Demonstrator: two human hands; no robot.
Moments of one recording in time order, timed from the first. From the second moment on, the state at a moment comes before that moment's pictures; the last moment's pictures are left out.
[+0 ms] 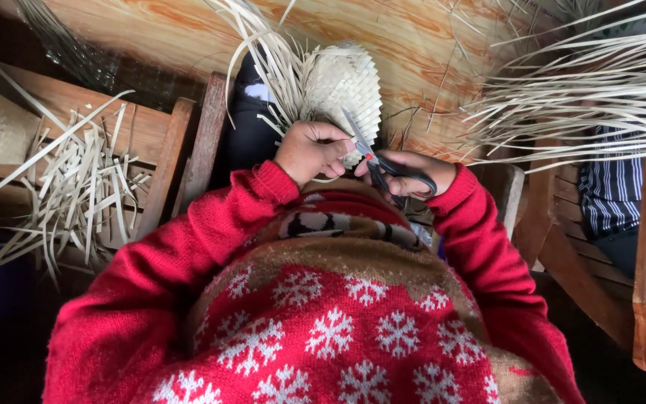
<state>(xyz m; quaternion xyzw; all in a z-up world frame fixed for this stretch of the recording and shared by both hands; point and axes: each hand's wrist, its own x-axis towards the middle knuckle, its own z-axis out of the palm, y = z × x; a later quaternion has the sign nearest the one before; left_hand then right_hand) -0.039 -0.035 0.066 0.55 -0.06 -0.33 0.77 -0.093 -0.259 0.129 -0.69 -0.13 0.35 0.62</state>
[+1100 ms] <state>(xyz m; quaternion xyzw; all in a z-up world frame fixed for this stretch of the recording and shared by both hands) -0.001 0.176 0.098 0.96 -0.04 0.29 -0.02 -0.178 -0.389 0.082 -0.68 0.00 0.16 0.71</state>
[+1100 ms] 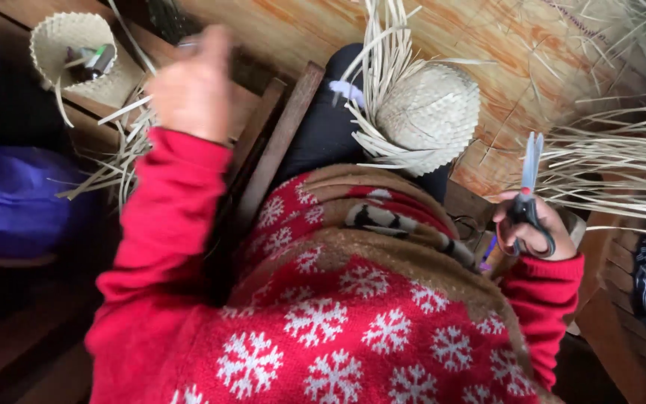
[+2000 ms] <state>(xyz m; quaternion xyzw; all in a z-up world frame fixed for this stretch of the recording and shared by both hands) -0.022 -0.038 0.072 0.89 -0.34 0.01 0.30 -0.078 -0.234 0.041 -0.75 0.00 -0.16 0.64</state>
